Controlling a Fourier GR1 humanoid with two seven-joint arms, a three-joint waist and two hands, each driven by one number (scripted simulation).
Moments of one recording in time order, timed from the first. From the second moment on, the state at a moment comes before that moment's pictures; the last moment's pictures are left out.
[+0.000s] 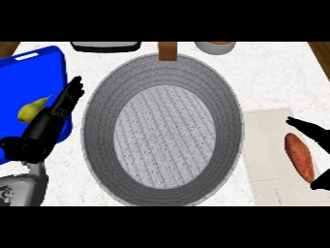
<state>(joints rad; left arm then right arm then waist) -0.17 0.18 0.05 -1.60 -0.07 -0.20 0.02 -0.18 -0.53 -0.12 -1.06 0.87 0.32 -0.56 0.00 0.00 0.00</state>
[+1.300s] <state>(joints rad) -0.16 0.17 0.08 -1.59 -0.08 -0.24 0.02 -0.21 -0.49 -0.02 -0.97 1.07 0.13 -0.68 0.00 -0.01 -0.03</state>
